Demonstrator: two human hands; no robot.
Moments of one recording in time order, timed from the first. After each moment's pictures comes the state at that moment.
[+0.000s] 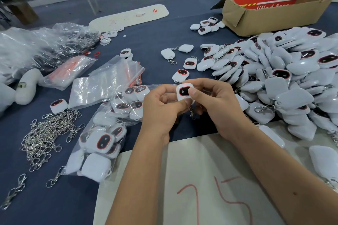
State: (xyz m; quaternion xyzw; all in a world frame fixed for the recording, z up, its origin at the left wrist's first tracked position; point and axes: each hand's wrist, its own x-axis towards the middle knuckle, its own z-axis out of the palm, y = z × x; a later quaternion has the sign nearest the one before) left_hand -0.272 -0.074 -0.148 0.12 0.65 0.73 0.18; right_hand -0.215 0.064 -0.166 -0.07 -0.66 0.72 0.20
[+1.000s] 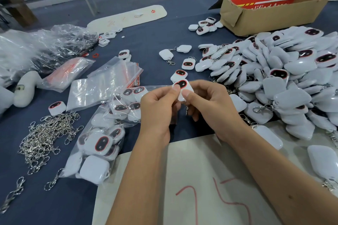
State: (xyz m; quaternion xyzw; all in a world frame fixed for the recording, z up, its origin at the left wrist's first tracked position) left_hand -0.272 -0.067 -0.147 0.04 0.65 0.74 0.15; right_hand -0.214 0.058 -0.164 -0.05 -0.69 0.70 0.19
